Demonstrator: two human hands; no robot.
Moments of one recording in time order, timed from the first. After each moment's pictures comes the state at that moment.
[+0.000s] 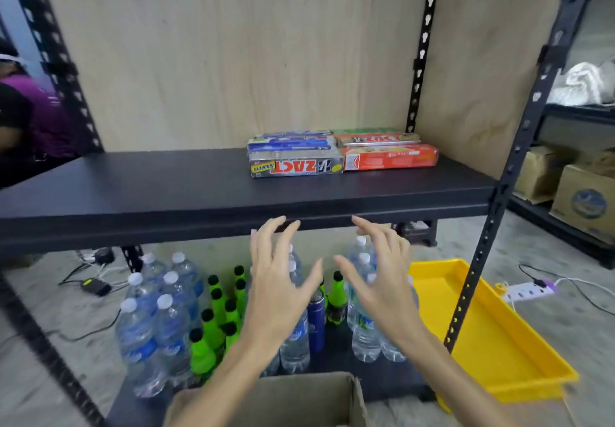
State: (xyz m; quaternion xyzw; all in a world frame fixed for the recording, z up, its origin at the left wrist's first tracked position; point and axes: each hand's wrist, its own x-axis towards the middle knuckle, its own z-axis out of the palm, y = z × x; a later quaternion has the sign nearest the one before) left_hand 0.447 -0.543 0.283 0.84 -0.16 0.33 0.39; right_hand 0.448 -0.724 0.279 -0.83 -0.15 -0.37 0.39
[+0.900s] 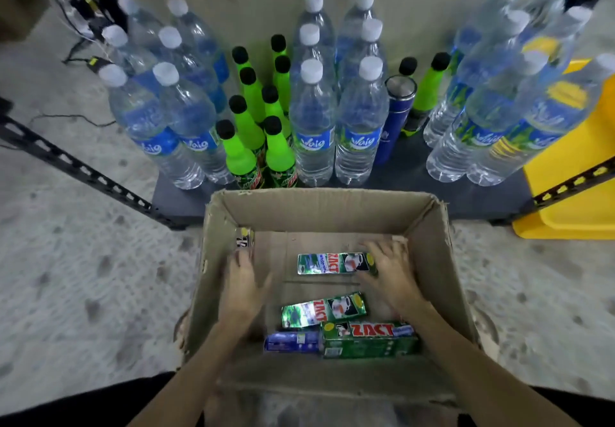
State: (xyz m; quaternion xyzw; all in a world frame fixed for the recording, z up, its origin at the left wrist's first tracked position) left_hand 0.367 -0.371 -0.112 0.94 0.21 -0.12 0.25; right_hand 0.422 -0.661 -0.144 -0.96 -0.08 0.16 0.21
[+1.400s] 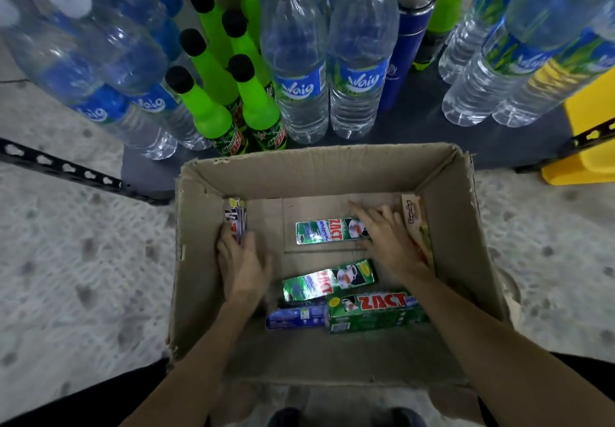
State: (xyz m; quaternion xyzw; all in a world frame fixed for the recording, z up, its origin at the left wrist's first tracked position) left_hand 0.367 -0.371 -0.175 0.96 0.18 -0.15 0.12; right_hand 0.433 -0.650 -0.201 -0.96 -0.15 0.18 0.13
